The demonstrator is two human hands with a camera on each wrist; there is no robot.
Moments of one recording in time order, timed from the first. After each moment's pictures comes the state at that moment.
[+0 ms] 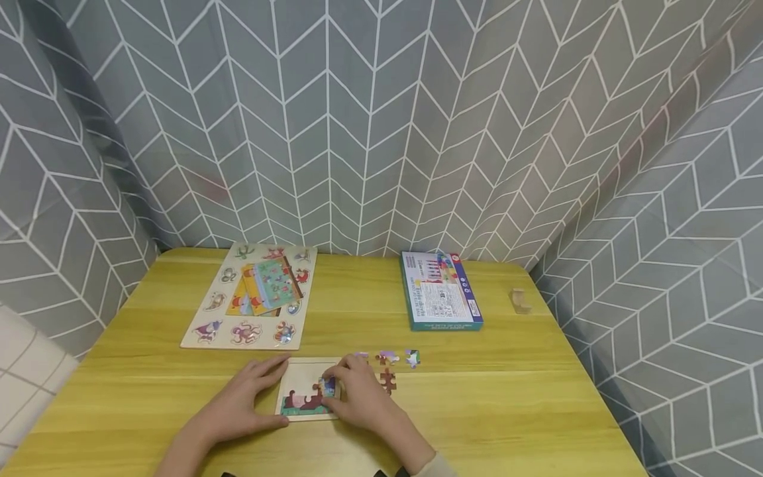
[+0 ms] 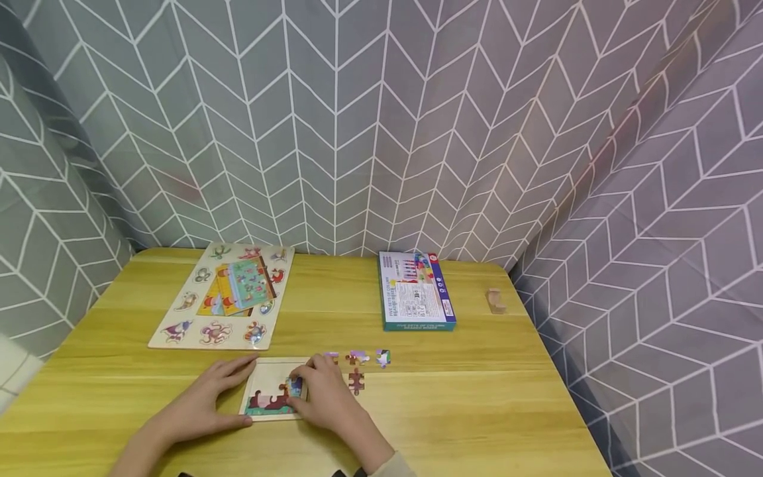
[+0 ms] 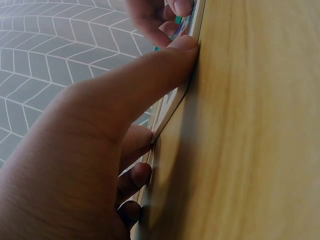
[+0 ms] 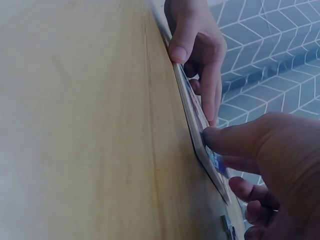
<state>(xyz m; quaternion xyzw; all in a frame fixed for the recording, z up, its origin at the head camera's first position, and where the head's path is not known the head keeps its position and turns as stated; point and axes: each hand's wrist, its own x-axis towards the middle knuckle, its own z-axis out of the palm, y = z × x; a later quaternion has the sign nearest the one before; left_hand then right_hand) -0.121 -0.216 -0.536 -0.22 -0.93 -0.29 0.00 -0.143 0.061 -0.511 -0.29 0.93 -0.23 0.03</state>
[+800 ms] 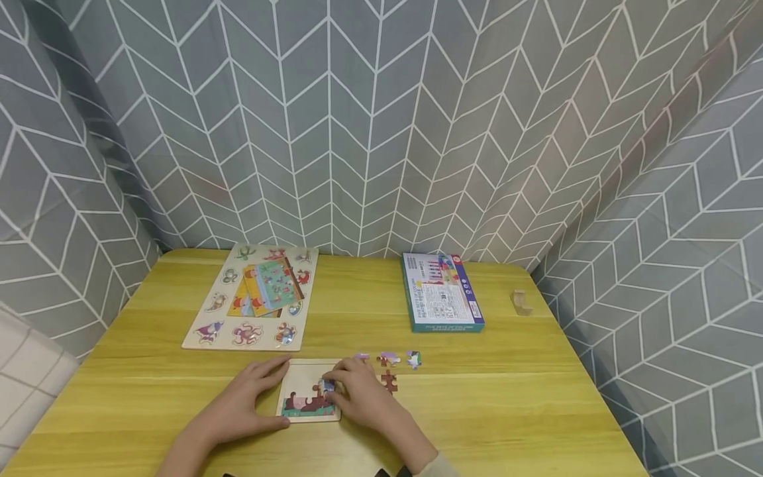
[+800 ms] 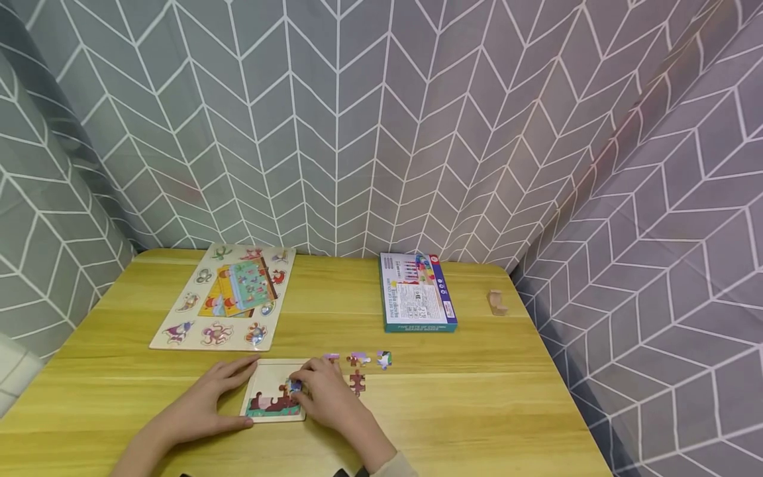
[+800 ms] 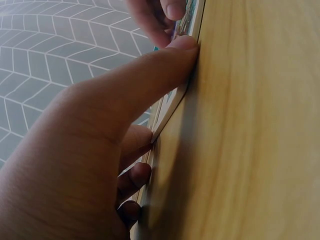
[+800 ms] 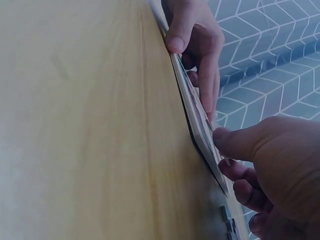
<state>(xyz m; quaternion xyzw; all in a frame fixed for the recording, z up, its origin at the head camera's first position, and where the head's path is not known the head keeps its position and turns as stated) -0.120 -0.217 -0.537 -0.22 -0.93 -0.28 0.01 -0.146 0.063 -0.509 -0.33 0.92 -0.22 0.02</state>
